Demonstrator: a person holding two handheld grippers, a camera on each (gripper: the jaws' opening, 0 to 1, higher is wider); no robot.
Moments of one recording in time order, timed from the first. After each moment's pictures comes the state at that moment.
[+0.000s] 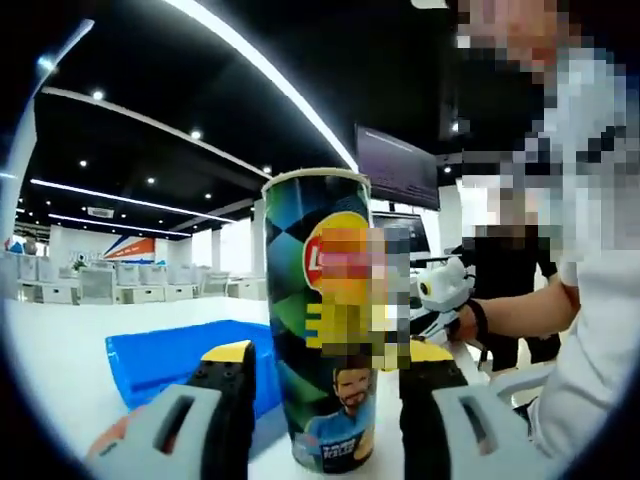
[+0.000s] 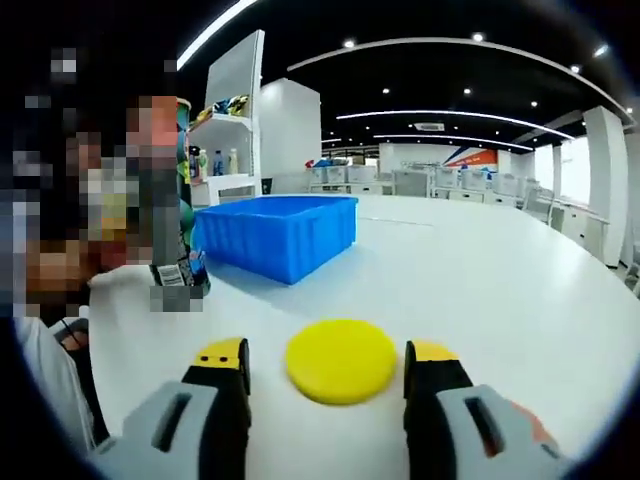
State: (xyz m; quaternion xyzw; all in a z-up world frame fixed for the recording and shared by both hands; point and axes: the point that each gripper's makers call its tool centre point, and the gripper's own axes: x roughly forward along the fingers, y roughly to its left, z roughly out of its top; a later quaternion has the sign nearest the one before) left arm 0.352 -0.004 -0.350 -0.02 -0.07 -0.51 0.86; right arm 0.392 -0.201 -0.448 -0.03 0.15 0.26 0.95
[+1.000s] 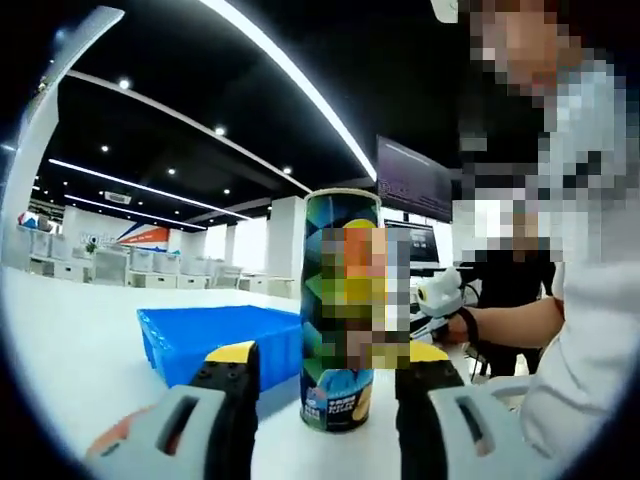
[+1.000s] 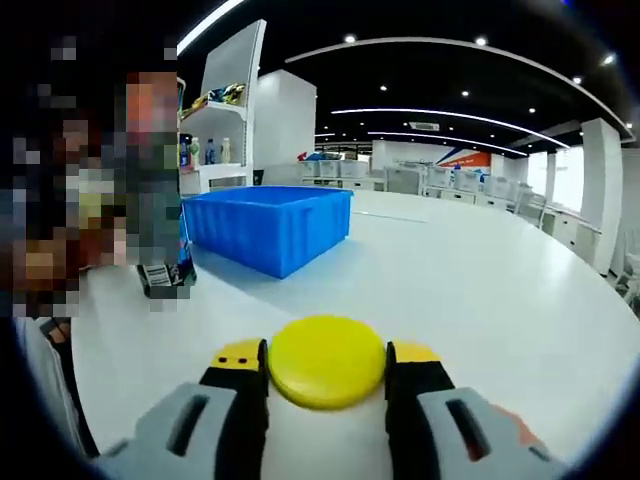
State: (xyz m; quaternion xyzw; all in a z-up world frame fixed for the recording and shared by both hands) left arm 0.344 0.033 -0.355 -0.06 -0.06 -0.49 0.87; right arm 0.398 -0.196 -0.451 -0.06 0.15 0.24 0.96
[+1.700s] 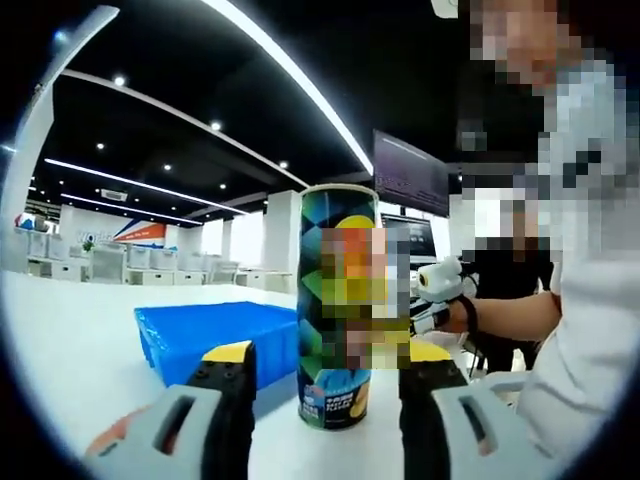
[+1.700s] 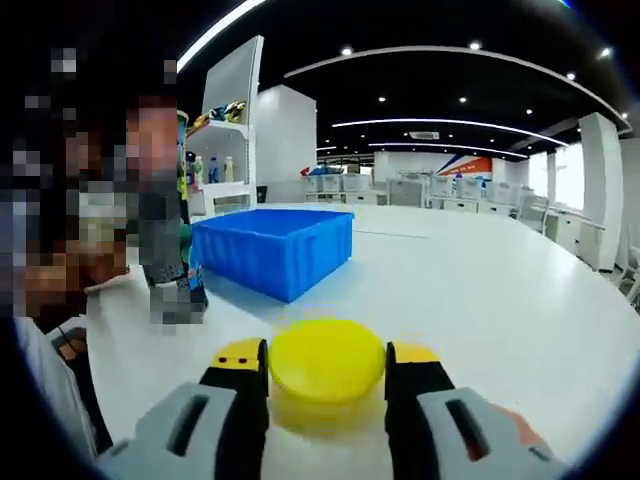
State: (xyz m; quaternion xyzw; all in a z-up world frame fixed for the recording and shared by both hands) left arm 0.343 0.032 -0.357 -0.05 -0.04 -0.50 0.87; right arm 0.395 -0.200 -0.417 -0.03 0.12 0.25 0.96
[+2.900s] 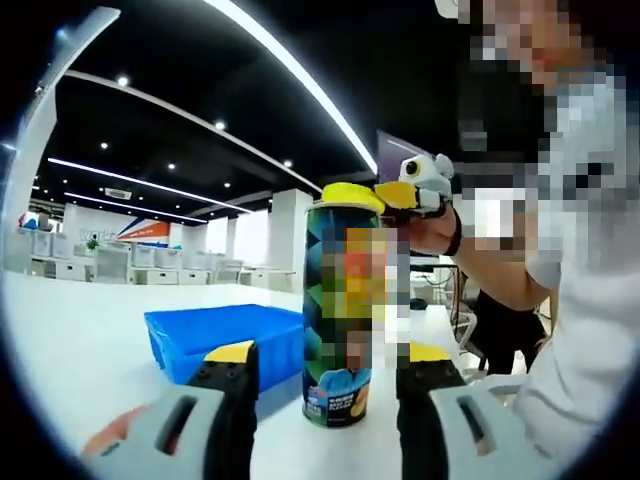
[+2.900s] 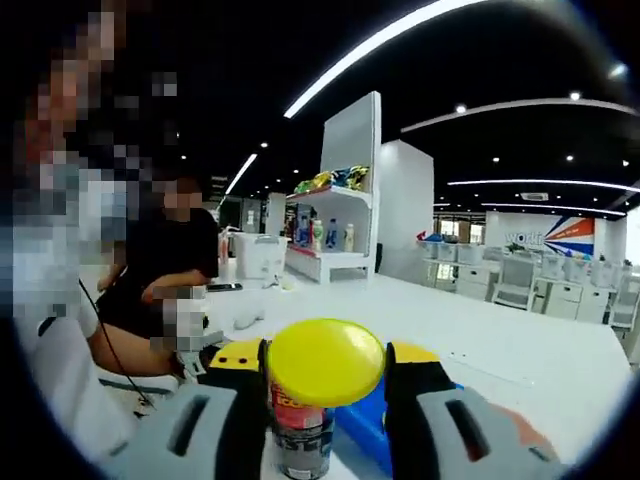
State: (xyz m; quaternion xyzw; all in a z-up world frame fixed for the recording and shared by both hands) left arm 0.336 0.043 -0.346 -0.04 -0.04 -0.49 0.87; right arm 0.371 -0.036 -0.223 -0.05 0.01 0.51 0.86
